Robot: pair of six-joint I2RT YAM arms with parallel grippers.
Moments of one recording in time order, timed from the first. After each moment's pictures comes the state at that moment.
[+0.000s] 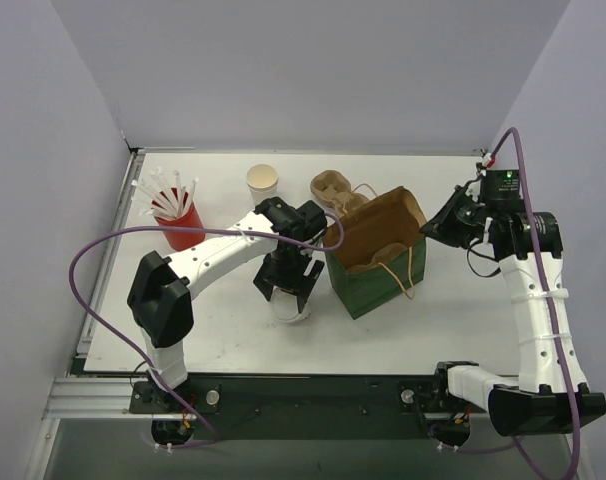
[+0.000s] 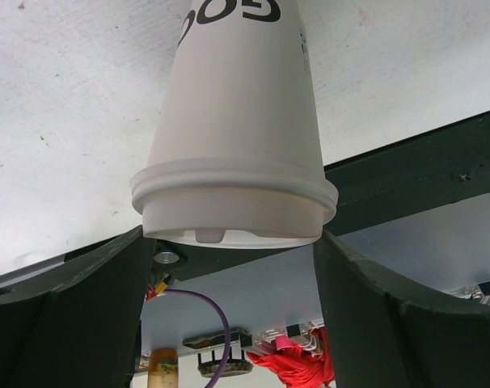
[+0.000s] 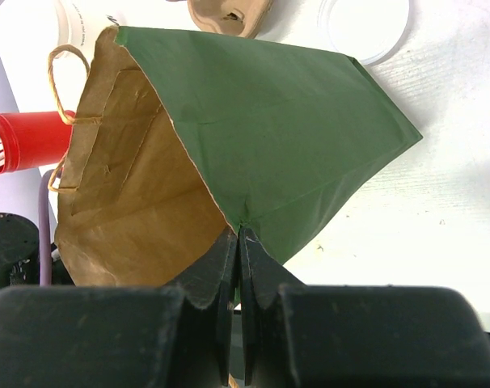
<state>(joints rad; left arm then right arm) -0.85 1.83 1.64 -1.36 0.10 -0.44 0.03 1.15 1.40 -1.06 -0.22 0.58</state>
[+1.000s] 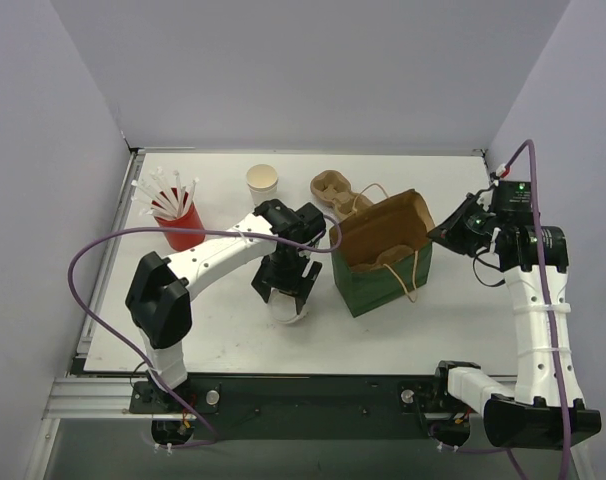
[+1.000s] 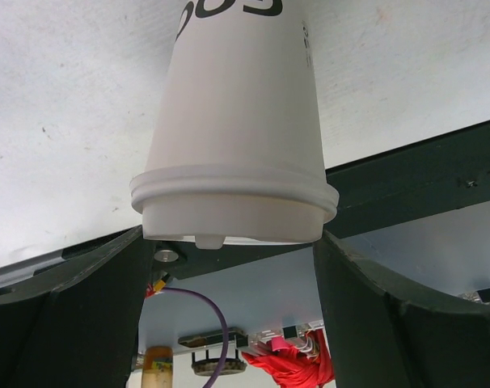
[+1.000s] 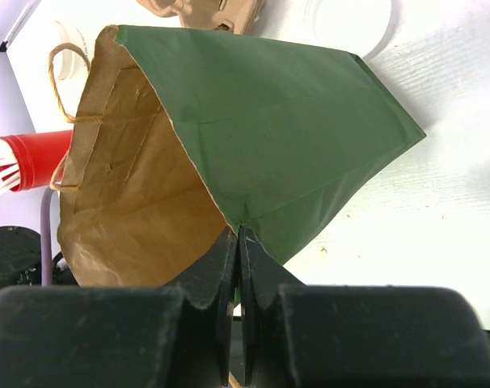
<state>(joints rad) -0.85 1.83 1.63 -1.35 0.08 -0.46 -0.05 1.08 1.32 -1.04 -0.26 0.61</state>
